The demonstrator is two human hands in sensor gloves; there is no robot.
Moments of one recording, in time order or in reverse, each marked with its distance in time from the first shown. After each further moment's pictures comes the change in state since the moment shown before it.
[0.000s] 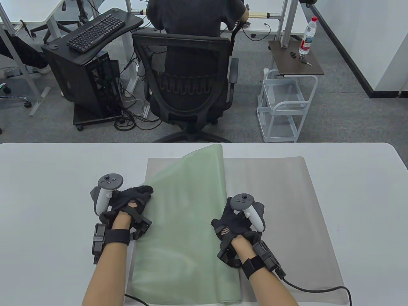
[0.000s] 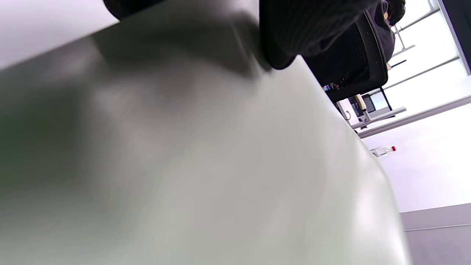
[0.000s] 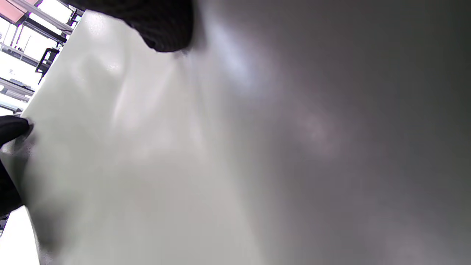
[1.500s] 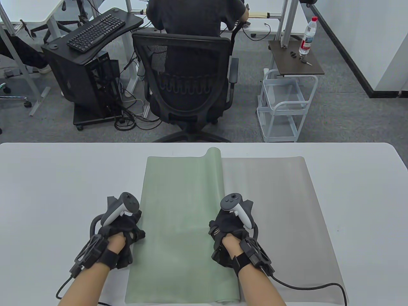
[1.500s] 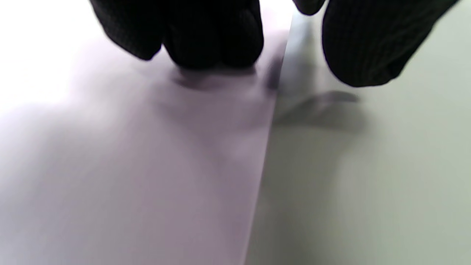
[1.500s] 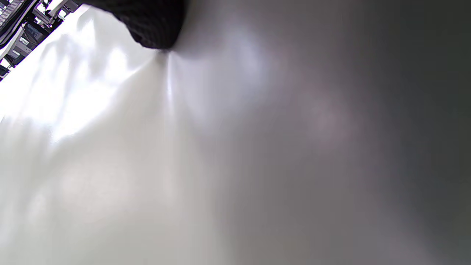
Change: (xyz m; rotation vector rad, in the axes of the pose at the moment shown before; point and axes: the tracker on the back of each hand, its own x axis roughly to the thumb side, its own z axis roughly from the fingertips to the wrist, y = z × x) left_hand -0.051 -0.038 0.068 -0.103 0.225 -0.761; right_hand 0.013 0.011 -0.004 -0.043 0.148 0.182
